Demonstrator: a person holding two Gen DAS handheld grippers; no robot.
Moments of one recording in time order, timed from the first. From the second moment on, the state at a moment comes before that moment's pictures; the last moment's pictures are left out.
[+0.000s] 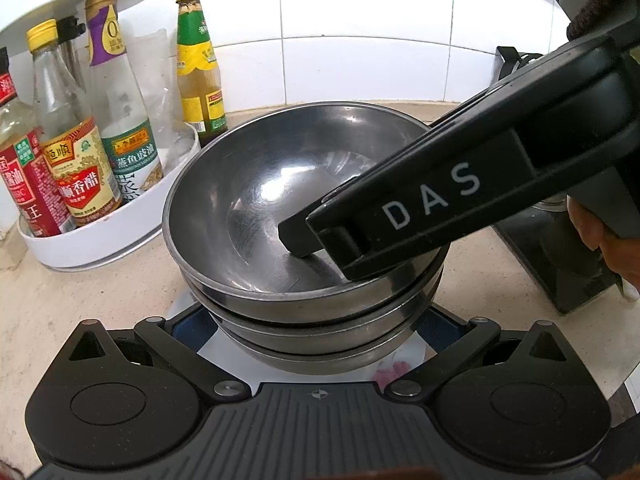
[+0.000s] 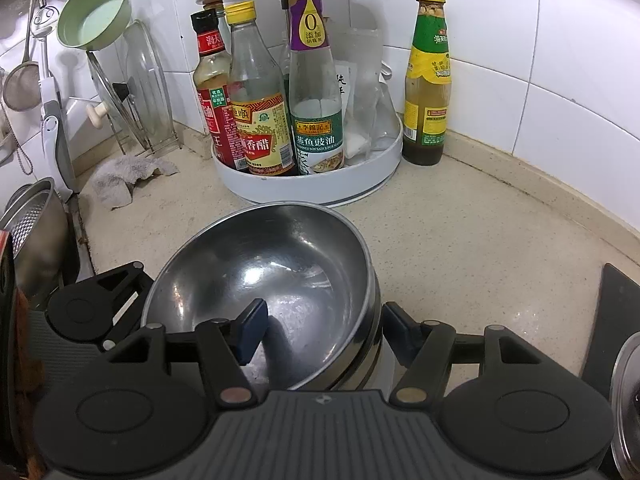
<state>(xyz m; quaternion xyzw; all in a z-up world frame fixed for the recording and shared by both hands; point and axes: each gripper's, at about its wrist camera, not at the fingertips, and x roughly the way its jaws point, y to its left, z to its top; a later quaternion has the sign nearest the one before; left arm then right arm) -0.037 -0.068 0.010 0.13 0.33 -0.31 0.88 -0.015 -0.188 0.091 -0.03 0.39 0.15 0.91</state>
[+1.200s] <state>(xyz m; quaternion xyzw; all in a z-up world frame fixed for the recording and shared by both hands) -0.036 -0.064 0.009 0.14 0.33 -0.29 0.88 -0.005 -0.199 0.078 0.04 0.41 0.16 0.90</state>
